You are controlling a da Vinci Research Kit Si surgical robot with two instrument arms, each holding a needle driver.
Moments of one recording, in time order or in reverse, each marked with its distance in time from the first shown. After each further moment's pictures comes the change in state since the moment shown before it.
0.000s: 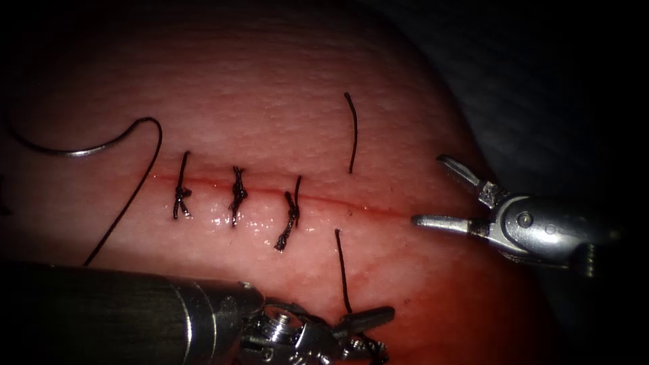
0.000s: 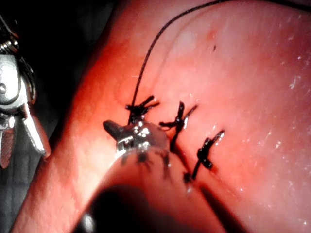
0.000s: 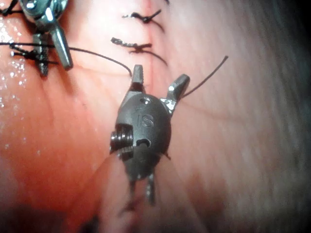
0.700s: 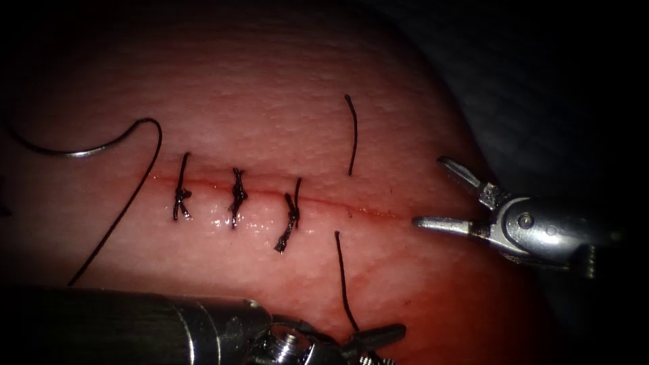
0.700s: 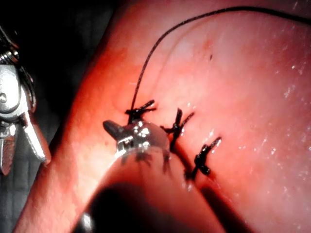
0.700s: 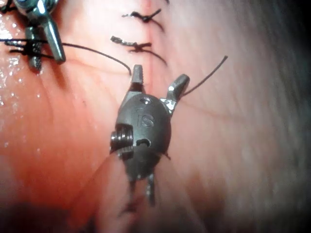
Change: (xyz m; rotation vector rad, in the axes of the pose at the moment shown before) right arm 0.000 0.000 0.000 0.005 -0.002 0.005; left arm 0.001 0.000 -0.001 0.015 0.016 0.003
